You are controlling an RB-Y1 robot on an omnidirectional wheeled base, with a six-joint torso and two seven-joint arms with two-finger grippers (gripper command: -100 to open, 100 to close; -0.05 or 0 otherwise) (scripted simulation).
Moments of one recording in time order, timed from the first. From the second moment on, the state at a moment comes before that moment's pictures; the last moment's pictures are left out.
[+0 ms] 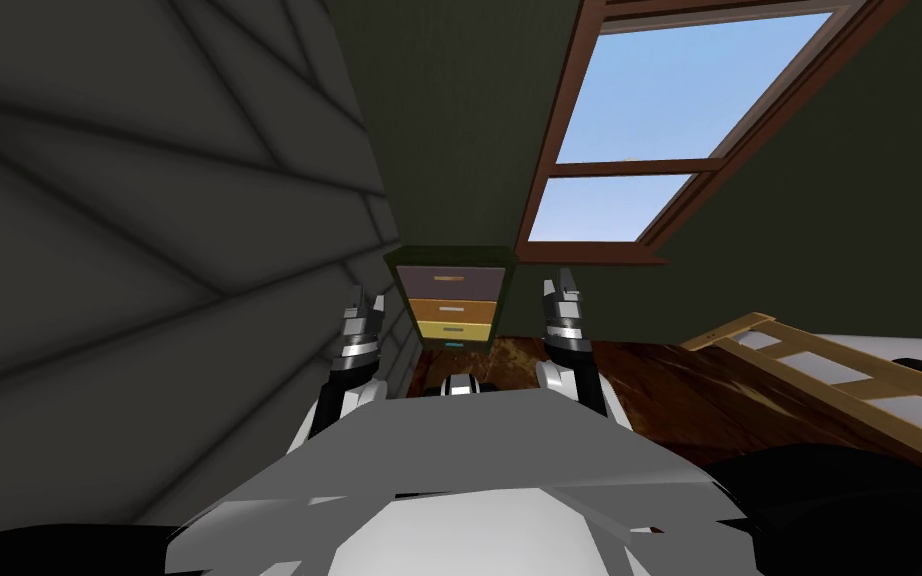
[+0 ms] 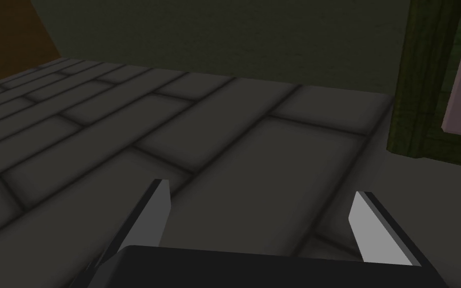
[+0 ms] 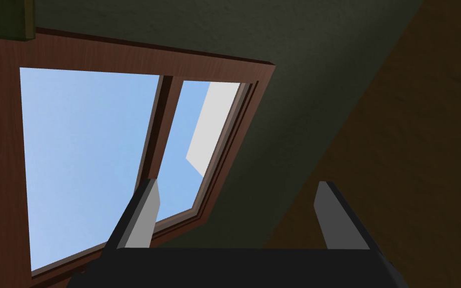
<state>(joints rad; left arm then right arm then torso) 0.53 0.07 -0.04 -2.32 0.03 -0.39 -0.05 0.48 0.02 -0.07 -2.38 0.11 -0.38 0.10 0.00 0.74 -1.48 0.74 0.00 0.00</state>
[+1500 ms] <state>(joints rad) 0.41 0.19 -0.05 -1.87 0.03 -0.55 -0.04 0.48 0.02 -0.07 -2.38 0.11 -0.38 0.10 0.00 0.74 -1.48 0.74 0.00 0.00</state>
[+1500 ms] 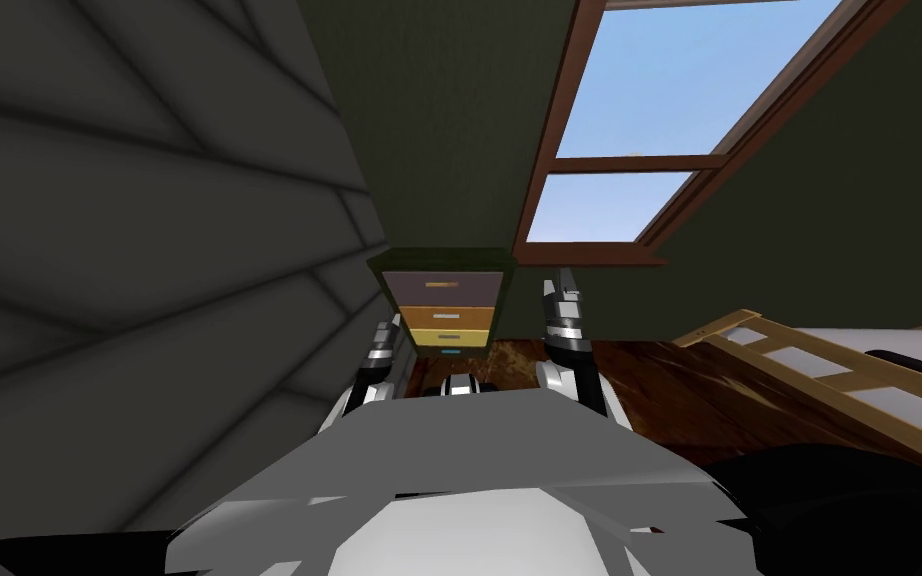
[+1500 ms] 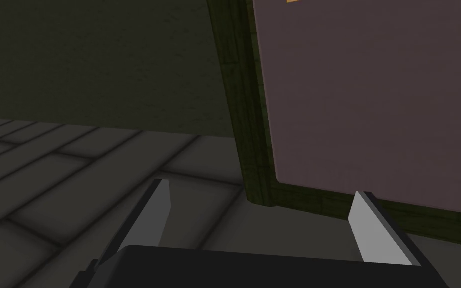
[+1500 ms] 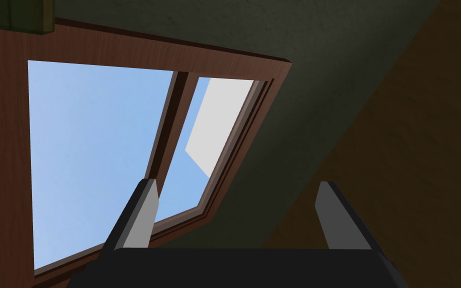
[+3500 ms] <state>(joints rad) 0.26 0.16 -0.07 -1.27 0.03 -0.77 -0.03 0.48 0.02 -0.07 -2.38 0.11 -0.38 0.10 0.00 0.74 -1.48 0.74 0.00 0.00</state>
